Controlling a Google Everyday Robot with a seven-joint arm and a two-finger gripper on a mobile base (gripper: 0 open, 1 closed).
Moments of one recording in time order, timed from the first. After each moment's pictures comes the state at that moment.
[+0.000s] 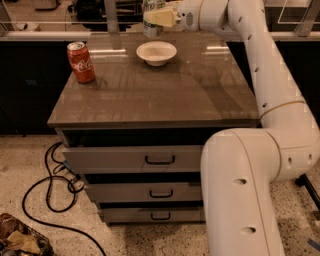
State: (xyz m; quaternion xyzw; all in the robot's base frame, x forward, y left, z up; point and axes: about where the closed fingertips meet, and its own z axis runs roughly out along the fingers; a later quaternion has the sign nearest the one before) arm 0.850 -0.014 0.997 -0.39 0.62 0.34 0.59
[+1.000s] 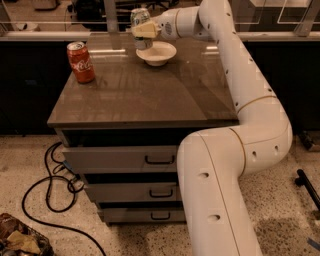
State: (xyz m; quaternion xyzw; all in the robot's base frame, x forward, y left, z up) arm 0.894 0.028 0.939 -0.38 0.69 0.29 0.54
